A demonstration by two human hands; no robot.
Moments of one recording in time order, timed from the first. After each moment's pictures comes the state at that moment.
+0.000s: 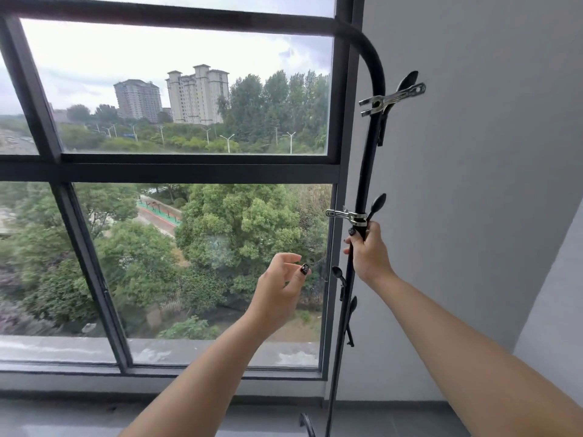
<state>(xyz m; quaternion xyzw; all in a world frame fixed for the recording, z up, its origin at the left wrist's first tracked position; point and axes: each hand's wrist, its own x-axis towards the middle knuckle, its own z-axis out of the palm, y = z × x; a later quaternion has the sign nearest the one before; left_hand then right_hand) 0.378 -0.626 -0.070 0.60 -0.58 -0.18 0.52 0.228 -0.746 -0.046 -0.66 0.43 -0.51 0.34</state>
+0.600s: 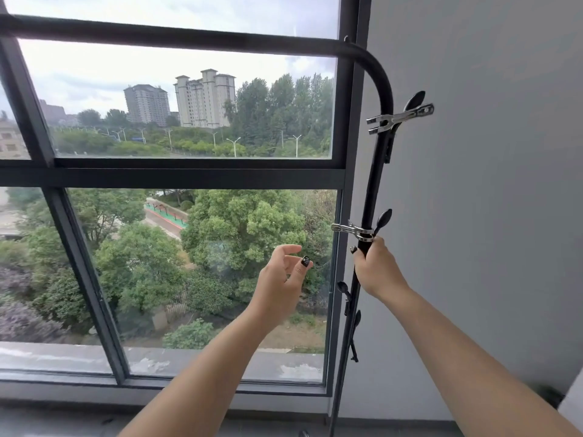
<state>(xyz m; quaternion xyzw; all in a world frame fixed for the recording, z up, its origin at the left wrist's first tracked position) 0.388 -0.683 -0.061 0.59 -0.58 -0.17 0.53 0.228 -0.784 -0.048 -0.72 0.54 -0.37 0.23</state>
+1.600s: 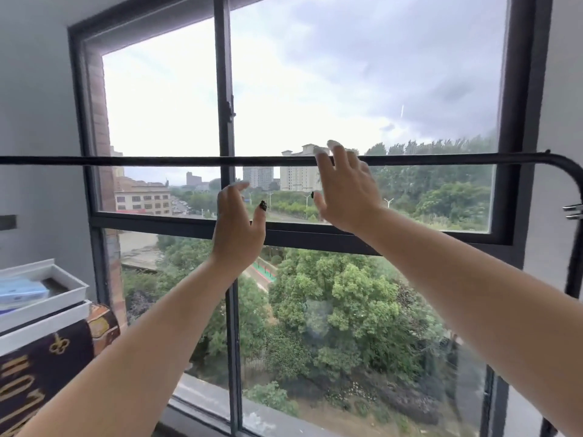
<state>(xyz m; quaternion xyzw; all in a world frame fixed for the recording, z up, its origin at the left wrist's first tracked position) 0.661 -0.476 0.123 0.66 -0.44 0.29 0.53 0.533 -0.603 0.179 -0.85 0.20 -0.44 -0.22</state>
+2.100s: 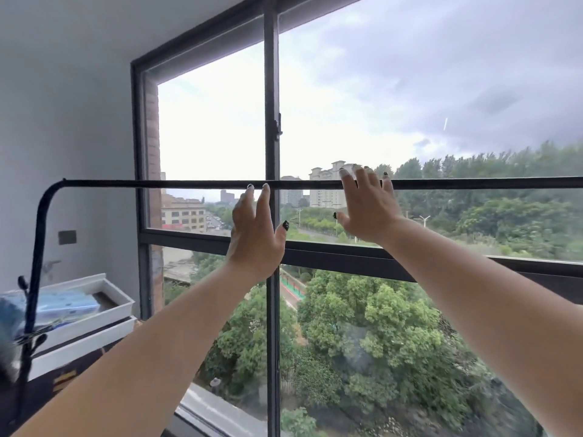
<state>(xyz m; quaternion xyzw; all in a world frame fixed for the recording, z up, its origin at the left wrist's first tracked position) 0.774 -0.456 0.143 0.74 -0.43 0.33 0.40 0.661 -0.625 0.195 -0.87 0.23 -0.38 -0.22</state>
